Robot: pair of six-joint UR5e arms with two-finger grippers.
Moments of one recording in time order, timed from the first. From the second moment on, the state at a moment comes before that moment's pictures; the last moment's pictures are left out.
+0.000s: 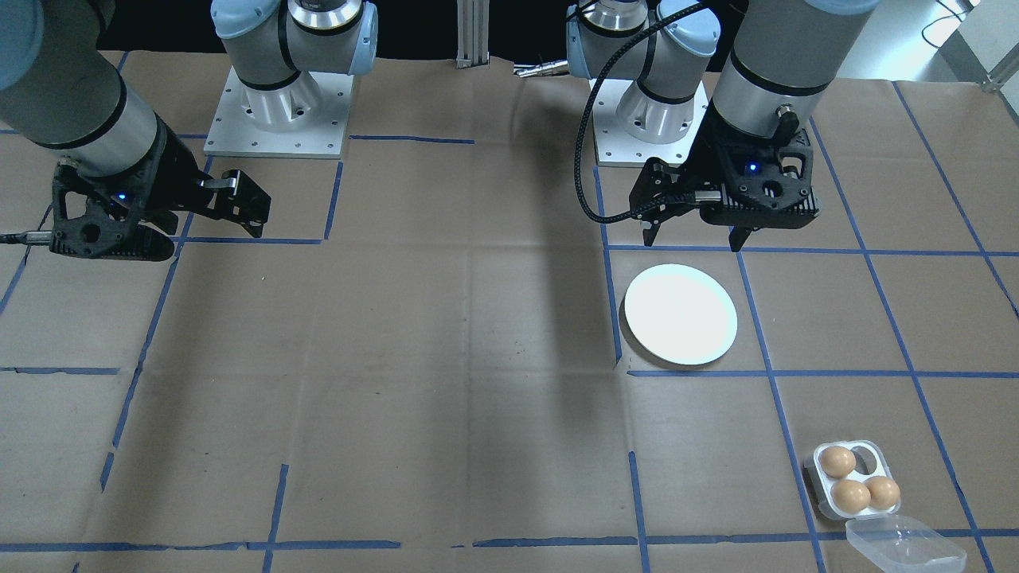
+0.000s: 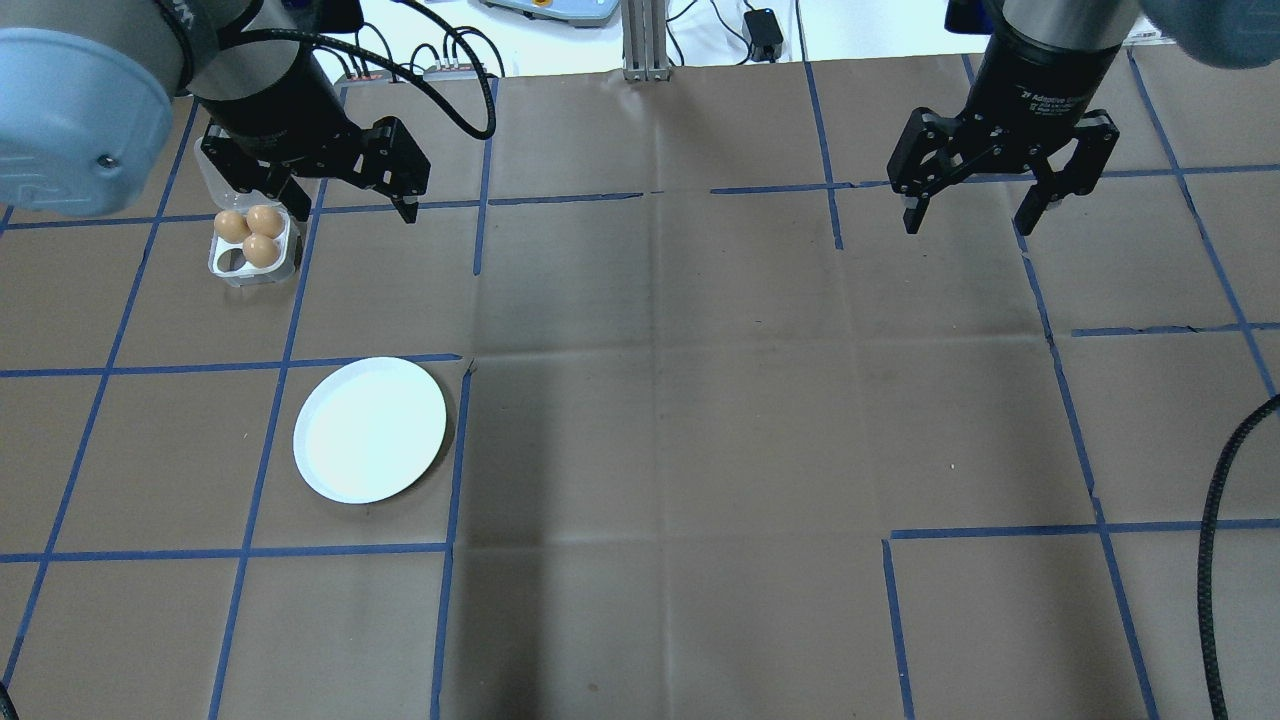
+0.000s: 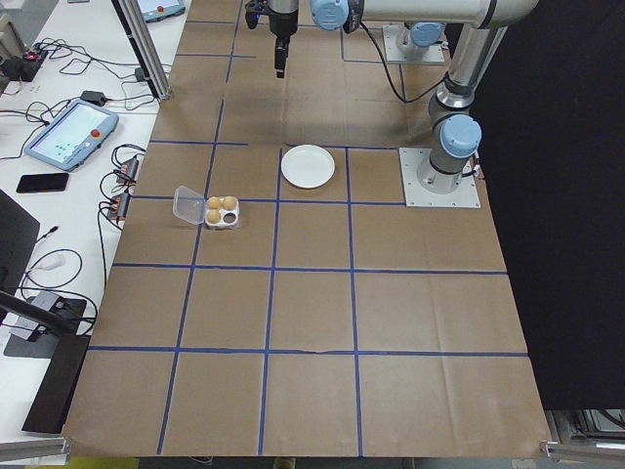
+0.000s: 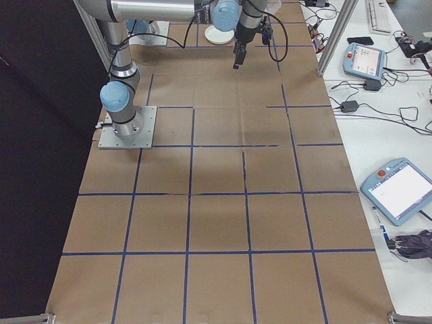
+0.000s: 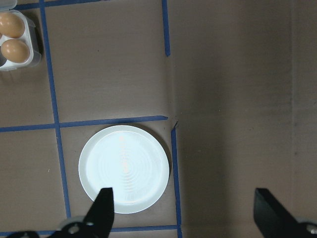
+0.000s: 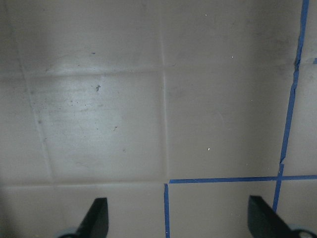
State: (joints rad) left arm -1.58 -1.63 -1.53 -1.48 1.58 0.06; right arm 1.51 -1.42 1.43 -1.38 -1.54 -0.02
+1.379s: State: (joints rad) left arm -1.46 -1.78 -1.38 -1.48 1.55 0.07; right arm 1.51 -1.42 1.43 -1.38 -1.54 -0.02
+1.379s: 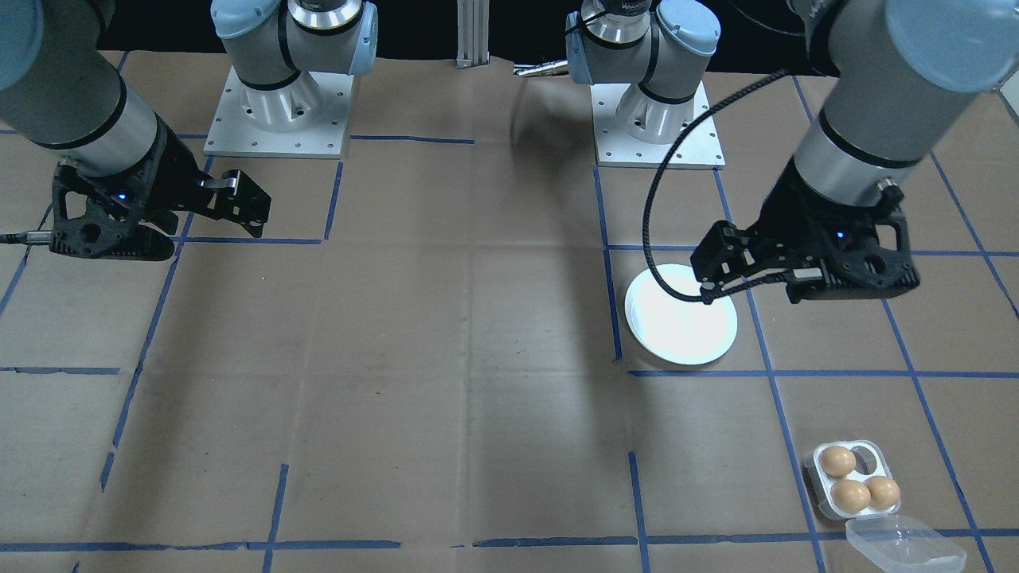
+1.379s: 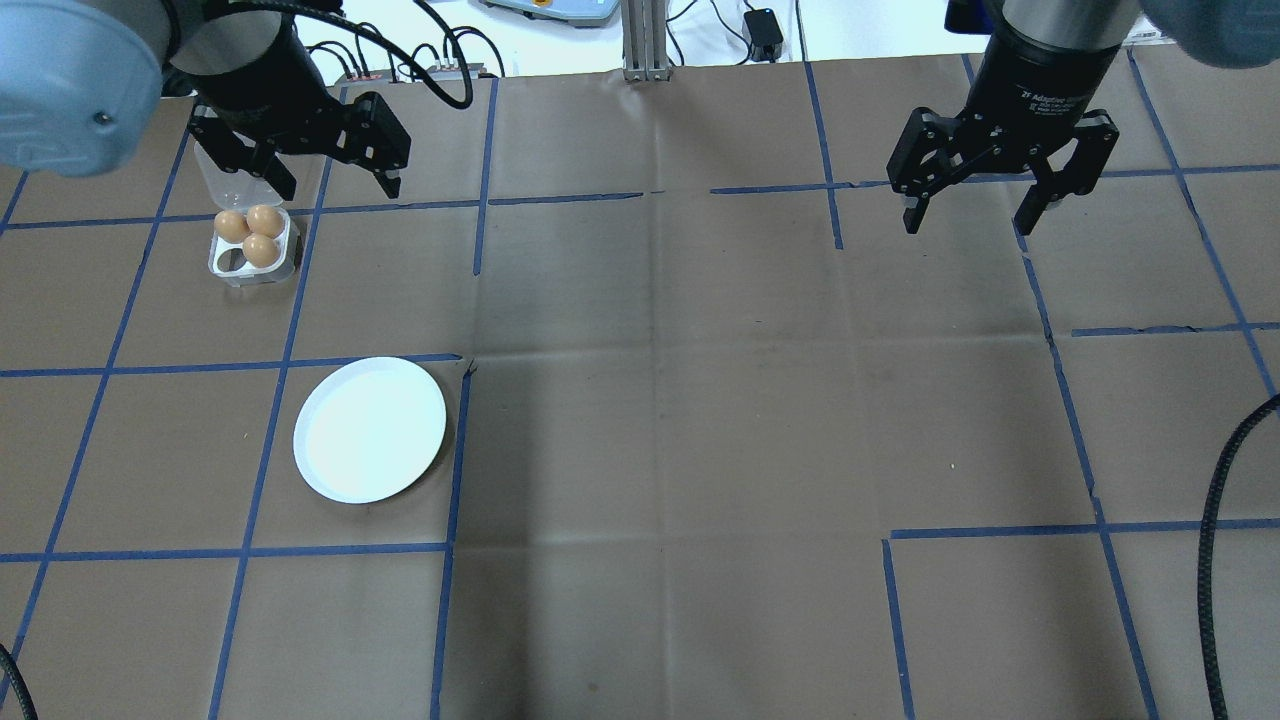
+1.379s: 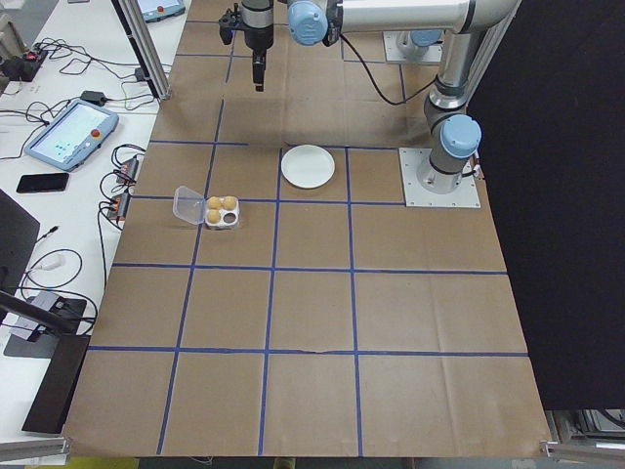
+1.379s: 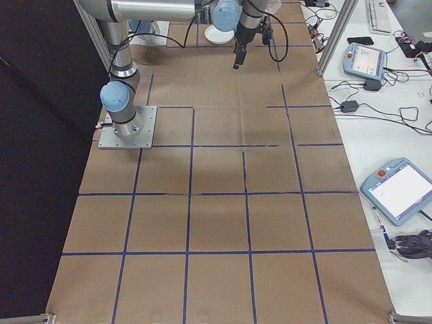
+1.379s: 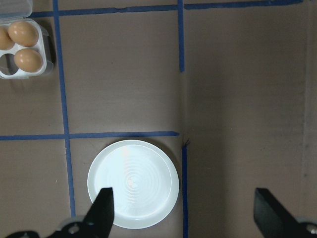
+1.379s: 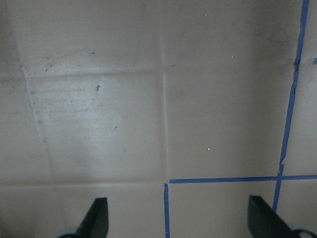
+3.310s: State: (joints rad) left arm -1.18 -2.23 -1.35 -1.14 1.56 0.38; right arm 1.51 -1.42 1.43 -1.38 -1.54 -0.02
